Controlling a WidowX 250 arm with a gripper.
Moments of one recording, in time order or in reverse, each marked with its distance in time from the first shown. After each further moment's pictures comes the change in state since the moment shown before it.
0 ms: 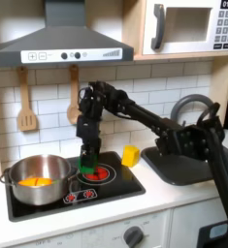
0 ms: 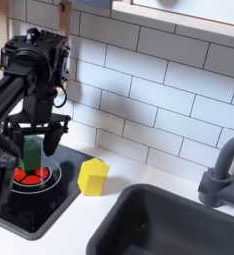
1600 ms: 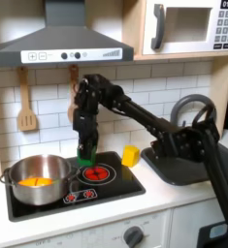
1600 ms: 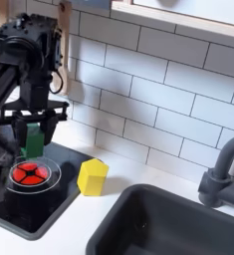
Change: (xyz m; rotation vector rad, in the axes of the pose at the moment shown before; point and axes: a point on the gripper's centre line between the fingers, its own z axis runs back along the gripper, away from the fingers) arm 0.006 0.002 0.016 -0.058 0.030 -0.019
